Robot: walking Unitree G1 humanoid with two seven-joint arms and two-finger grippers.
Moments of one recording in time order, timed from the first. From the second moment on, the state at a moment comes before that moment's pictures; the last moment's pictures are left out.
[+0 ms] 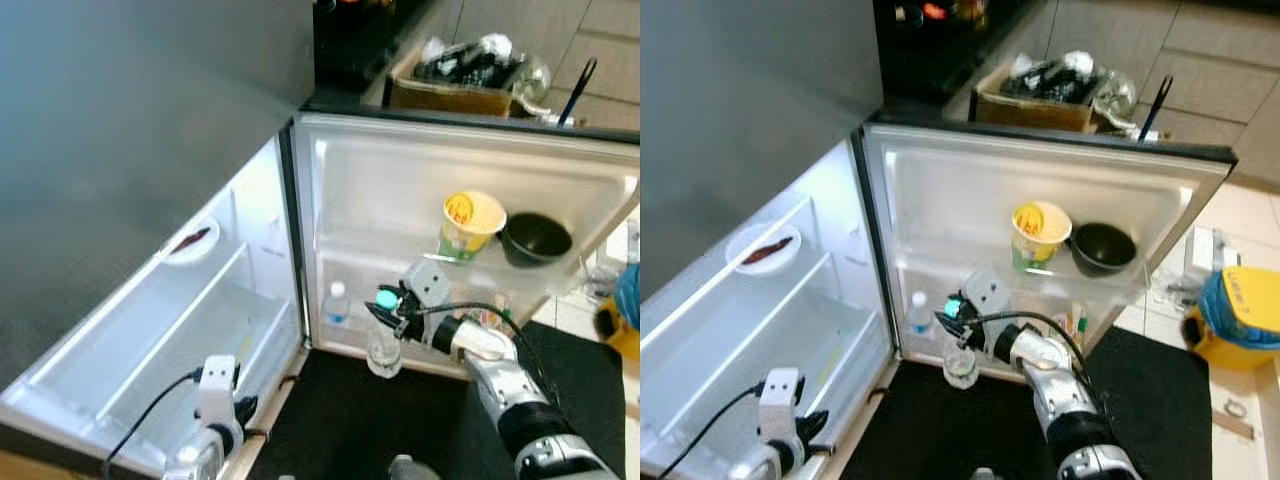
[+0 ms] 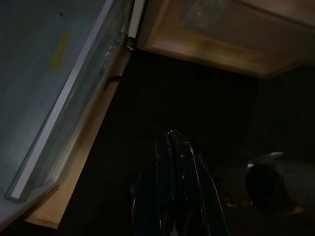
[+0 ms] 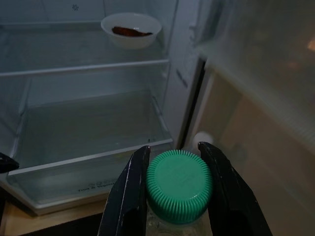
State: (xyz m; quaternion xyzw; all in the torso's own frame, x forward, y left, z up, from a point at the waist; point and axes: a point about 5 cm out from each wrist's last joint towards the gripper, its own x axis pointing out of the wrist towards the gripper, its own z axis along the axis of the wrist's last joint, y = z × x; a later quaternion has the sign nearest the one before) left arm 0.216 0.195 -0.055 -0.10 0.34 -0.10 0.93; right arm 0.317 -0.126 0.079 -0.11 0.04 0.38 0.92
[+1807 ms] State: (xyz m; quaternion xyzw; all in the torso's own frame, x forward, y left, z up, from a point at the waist) left arm 0.226 0.186 -0.048 -0.10 0.31 -0.14 0.93; right arm 0.357 -0.117 0.135 -0.05 -0.10 0.22 0.97
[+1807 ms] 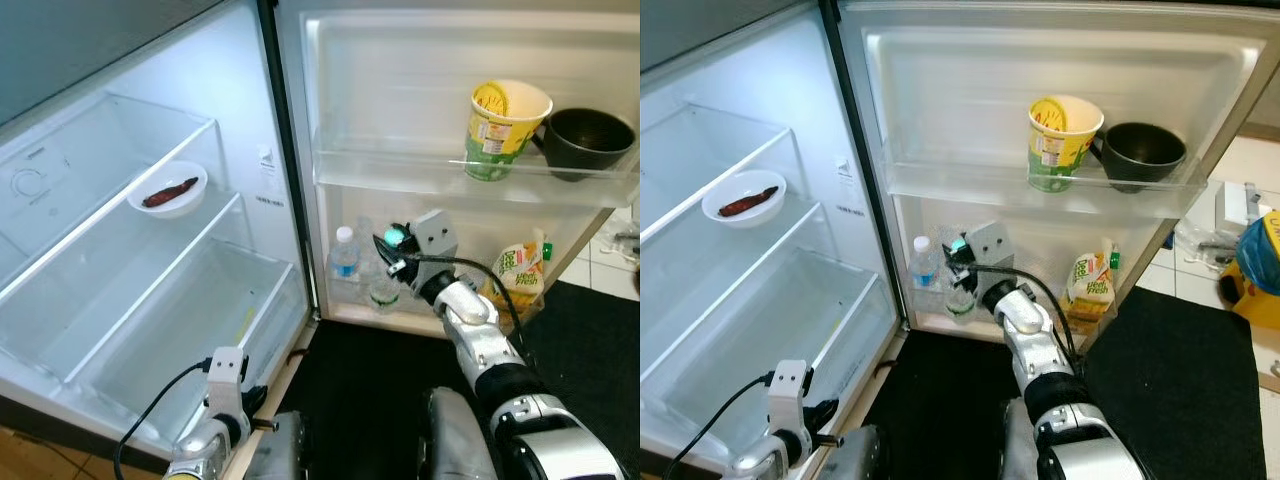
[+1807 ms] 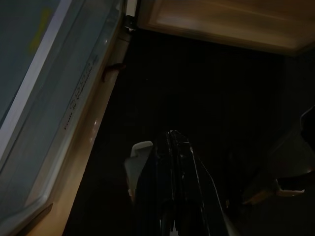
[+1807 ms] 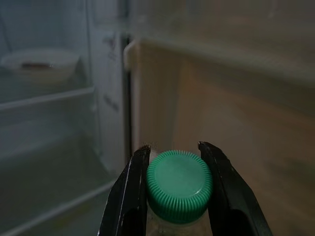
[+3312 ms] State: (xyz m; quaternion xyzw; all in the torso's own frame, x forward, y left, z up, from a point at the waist) left arm 0.267 0.205 0.008 -0.11 0.12 -0.19 0.97; right arm 0.362 -0.140 0.141 -0.17 -0.16 0.16 0.96
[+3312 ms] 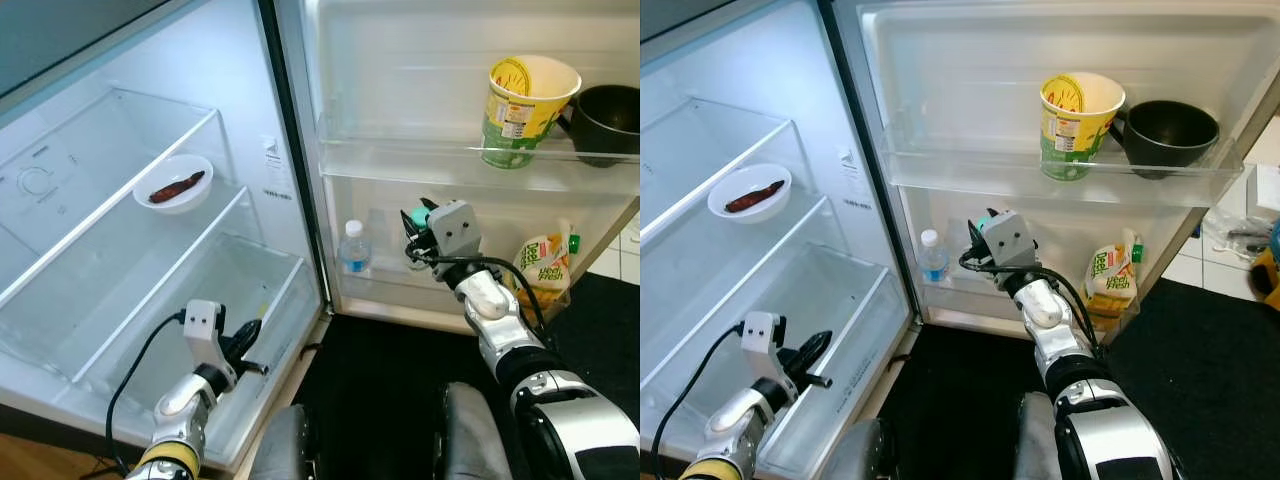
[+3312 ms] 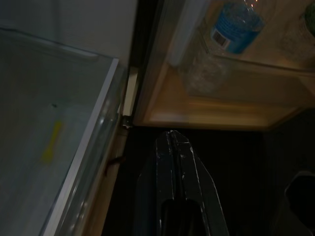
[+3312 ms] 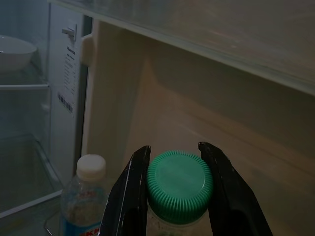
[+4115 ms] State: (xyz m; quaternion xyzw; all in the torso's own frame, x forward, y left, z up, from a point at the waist) left arm 0.250 0.203 0.017 -0.10 0.08 -0.24 0.96; right arm 0.361 -0.117 0.132 -0.16 -0.14 0.18 0.96
